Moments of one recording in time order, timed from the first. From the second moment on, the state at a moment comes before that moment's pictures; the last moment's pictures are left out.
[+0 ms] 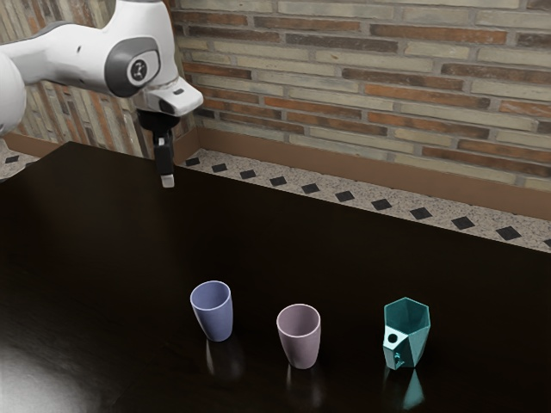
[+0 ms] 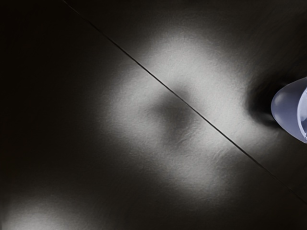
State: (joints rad) arm -0.10 0.17 0.15 -1.62 0.07 1.77 0.92
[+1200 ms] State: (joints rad) arm -0.21 0.23 0.06 -2.08 0.09 2.18 0.75
